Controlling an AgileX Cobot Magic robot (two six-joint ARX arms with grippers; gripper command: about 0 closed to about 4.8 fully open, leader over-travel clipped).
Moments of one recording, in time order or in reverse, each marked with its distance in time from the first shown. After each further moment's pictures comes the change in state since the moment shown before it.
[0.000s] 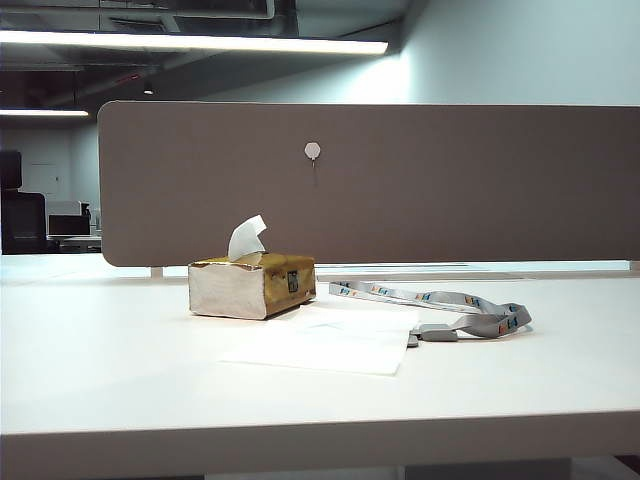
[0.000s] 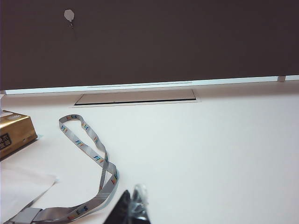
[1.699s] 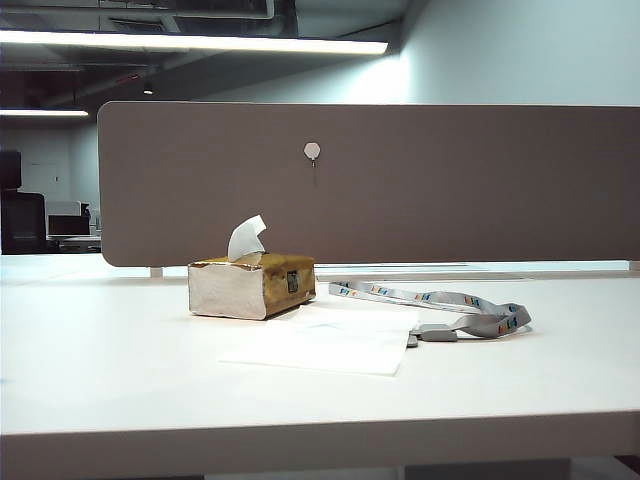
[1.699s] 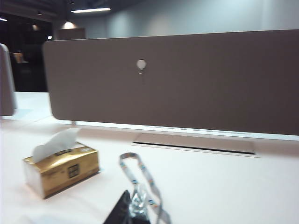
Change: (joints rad) left arm 0.000 0.000 0.000 -0.059 0.246 -0.120; right arm 0.001 0.000 0.000 0.190 -0.232 0.016
